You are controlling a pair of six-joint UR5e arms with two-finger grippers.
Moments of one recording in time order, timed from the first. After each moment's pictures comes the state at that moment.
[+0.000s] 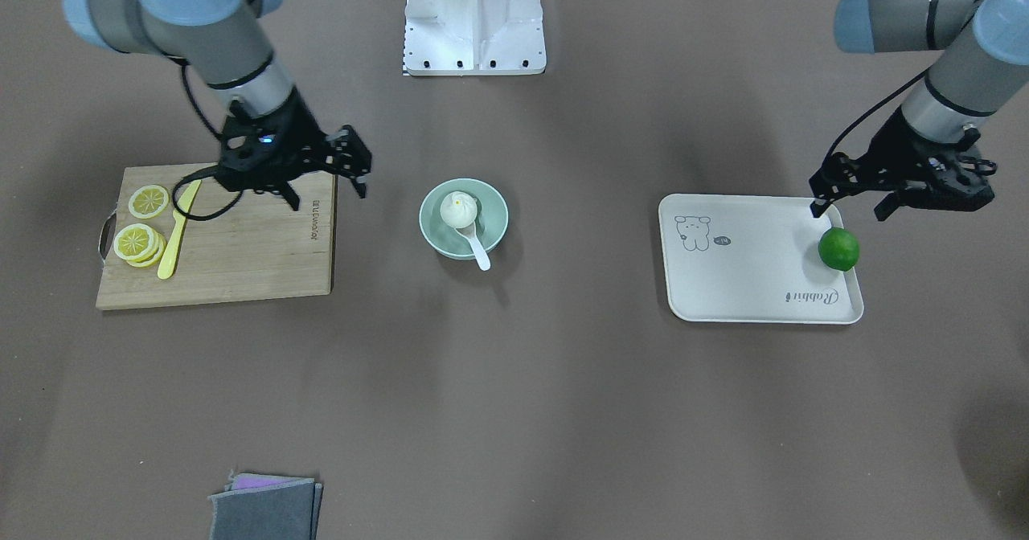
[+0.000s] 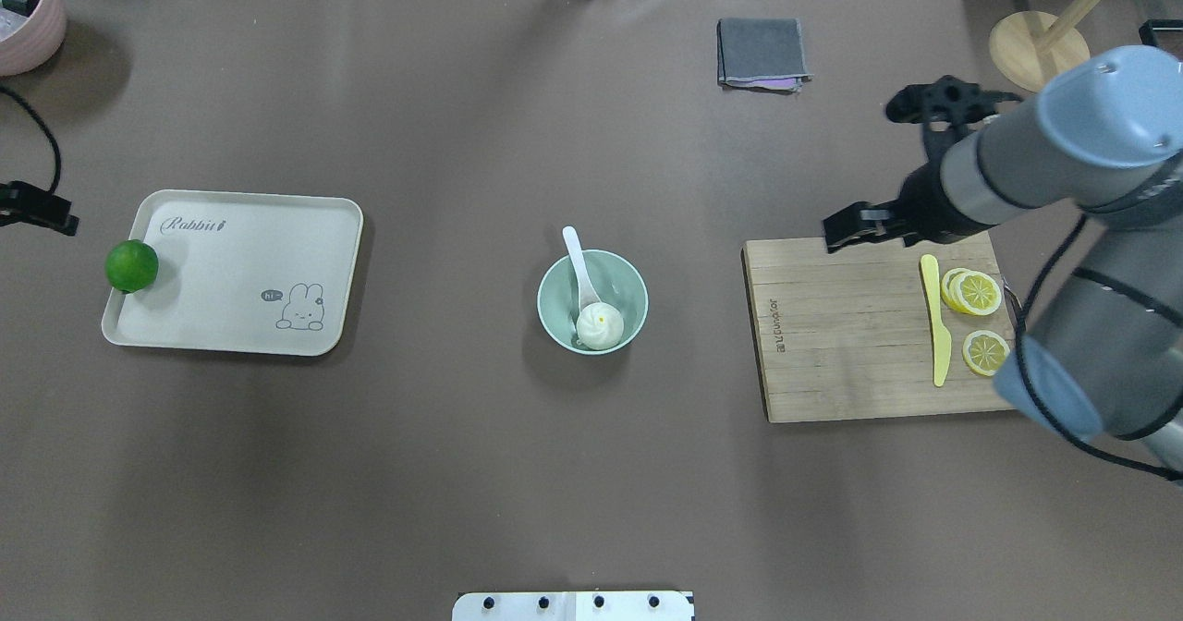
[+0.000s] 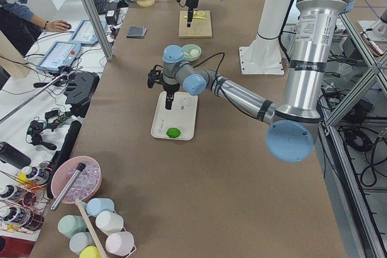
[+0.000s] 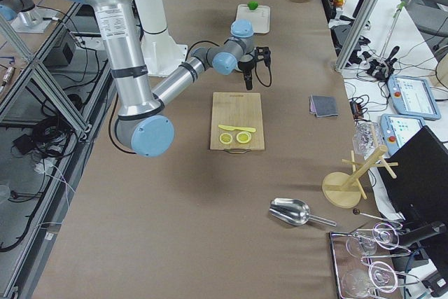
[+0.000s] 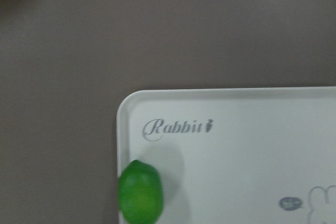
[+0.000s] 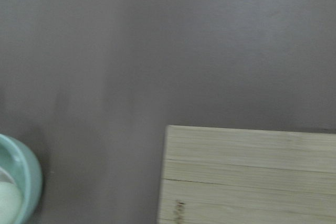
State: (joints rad) left arm -1.14 -1.54 -1.85 -1.84 -2.16 -0.54; right arm 0.86 -1.40 1.98 -1.37 2.09 0.85
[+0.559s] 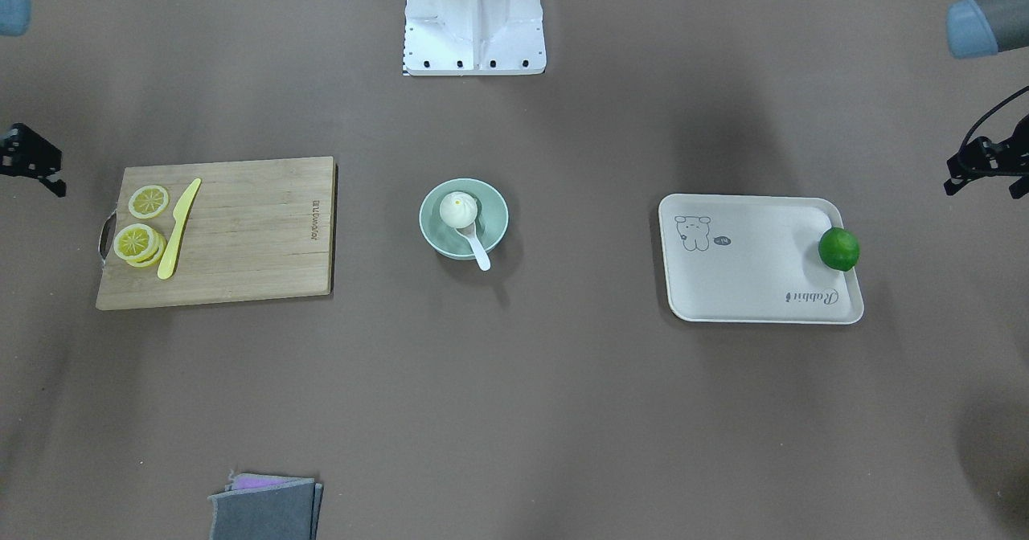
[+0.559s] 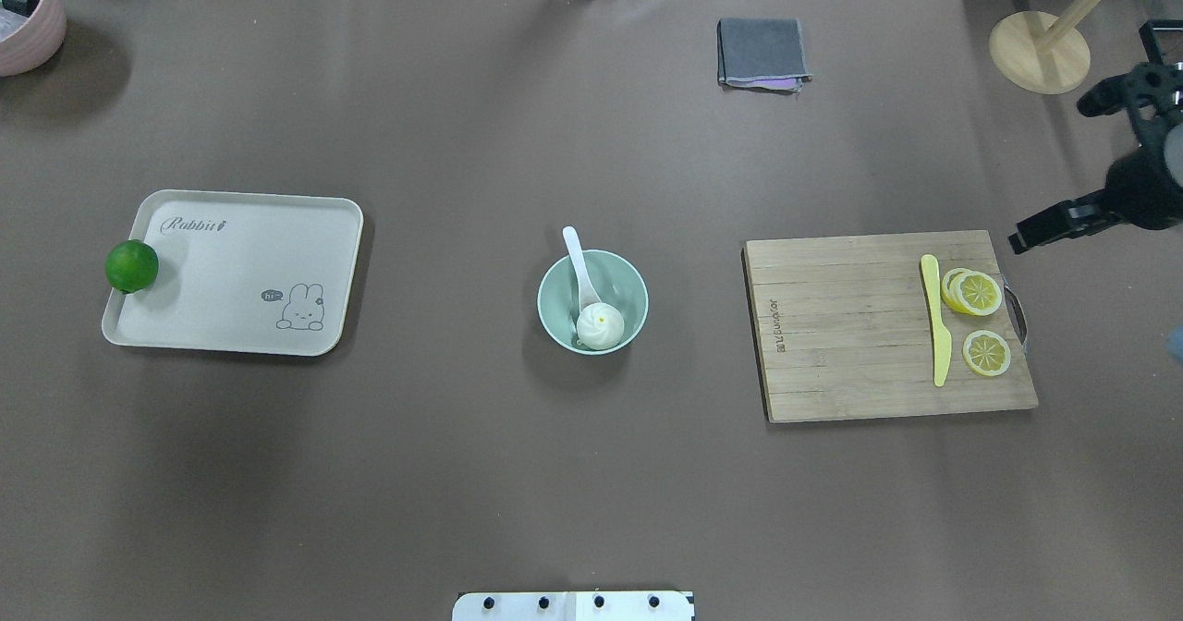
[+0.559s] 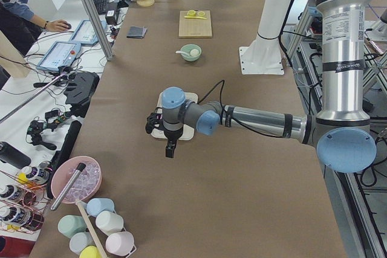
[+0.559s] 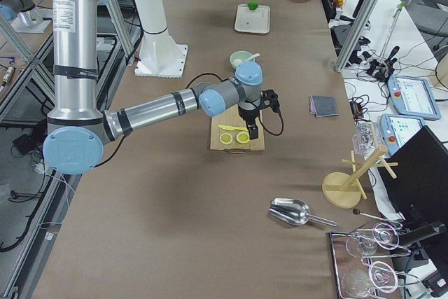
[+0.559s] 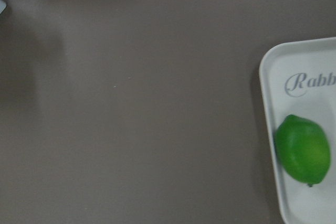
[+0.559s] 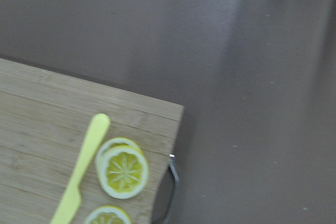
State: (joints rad) left arm -1.31 -1.49 -1.70 -1.84 -2.33 -0.30; right arm 1.22 -1.63 1.88 -1.38 2.28 0.24
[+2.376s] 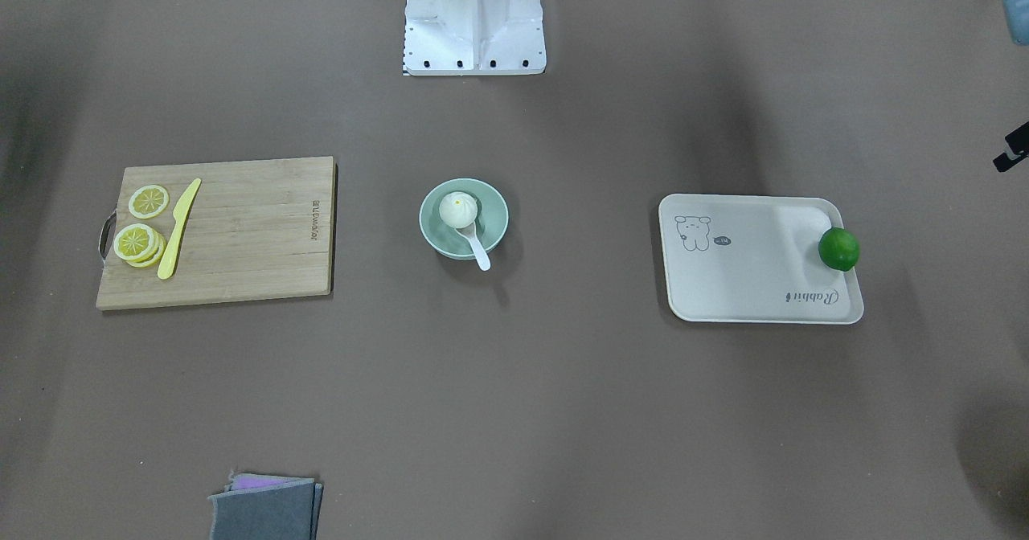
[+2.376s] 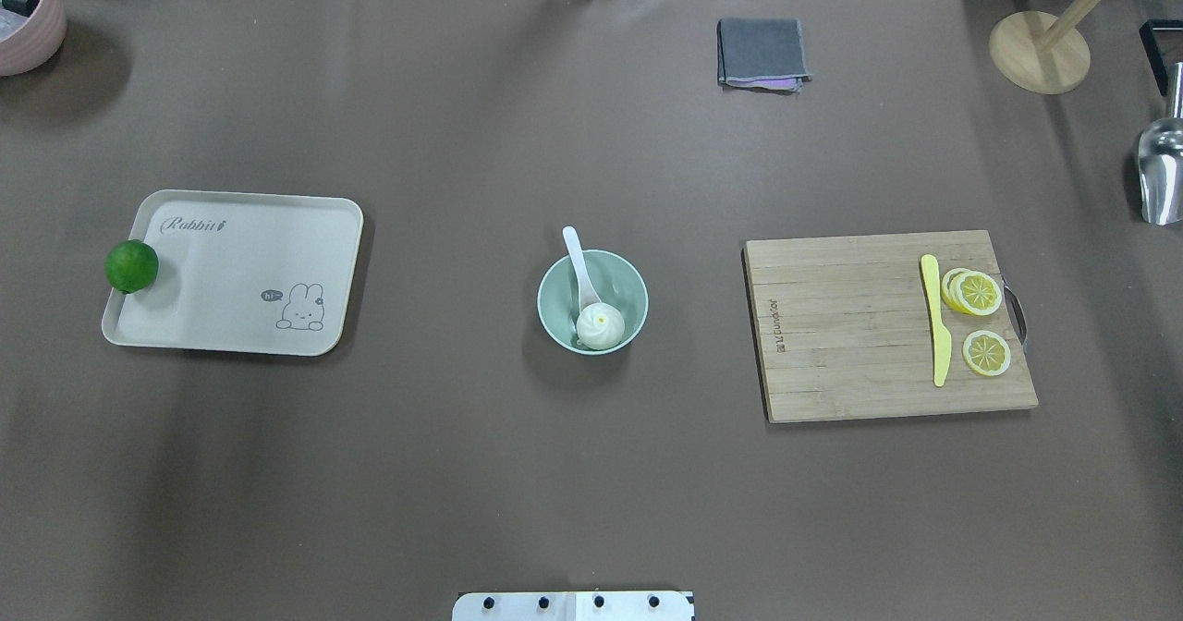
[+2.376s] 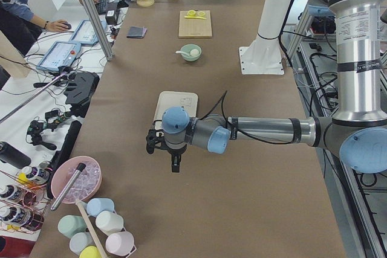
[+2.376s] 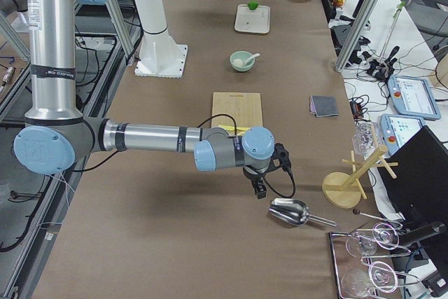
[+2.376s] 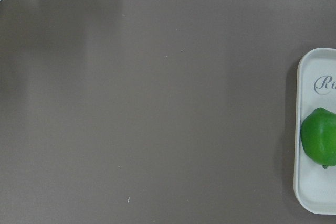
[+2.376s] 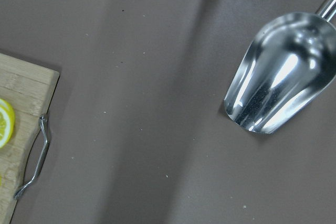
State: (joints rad) left arm -1.44 -1.42 -1.69 -1.85 -2.40 -0.29; right arm 1.52 -1.63 1.59 -1.37 2.44 -0.17
